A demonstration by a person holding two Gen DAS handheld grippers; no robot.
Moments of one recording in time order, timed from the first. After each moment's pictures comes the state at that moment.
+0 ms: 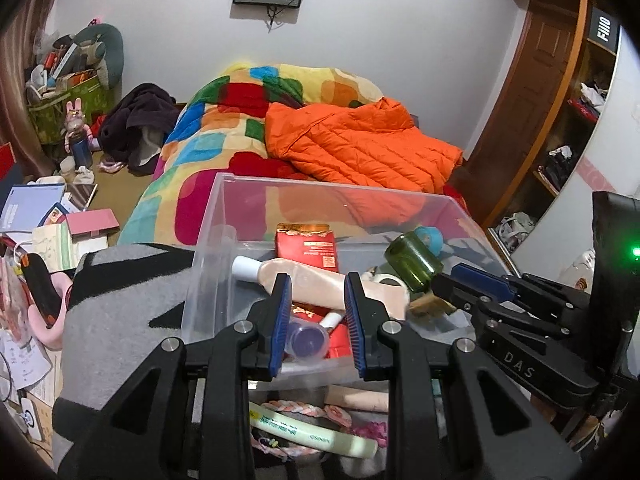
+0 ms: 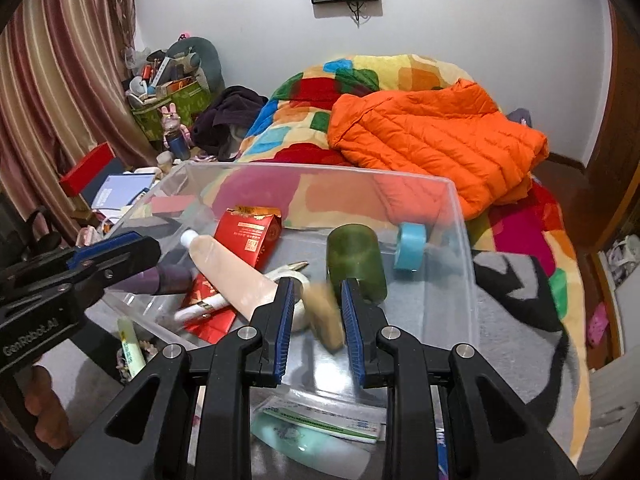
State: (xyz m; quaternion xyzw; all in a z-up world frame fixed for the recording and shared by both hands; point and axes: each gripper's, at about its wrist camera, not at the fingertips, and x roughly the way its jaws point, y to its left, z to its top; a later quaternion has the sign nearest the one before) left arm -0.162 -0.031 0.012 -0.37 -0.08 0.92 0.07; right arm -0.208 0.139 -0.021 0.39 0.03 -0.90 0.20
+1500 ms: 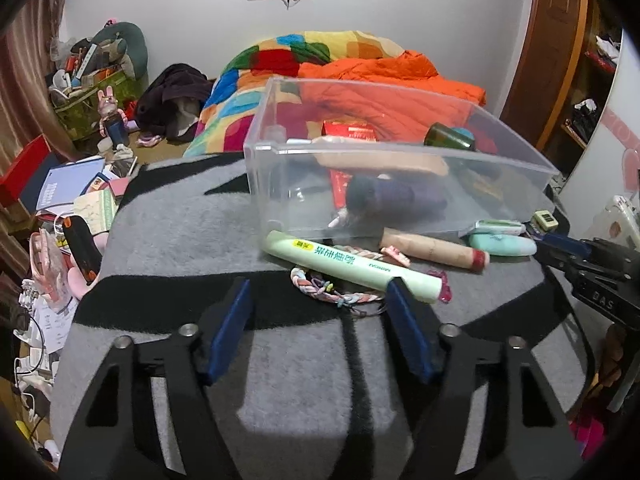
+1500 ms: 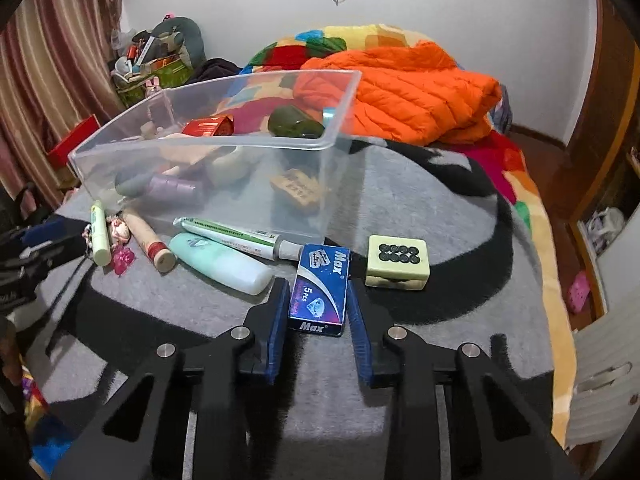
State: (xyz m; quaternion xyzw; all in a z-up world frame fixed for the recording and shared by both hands) left arm -0.077 -0.035 -0.040 -0.42 -0.02 0.91 0.01; right arm -0.136 0.207 -0.067 0.42 0.05 -0.89 0.16
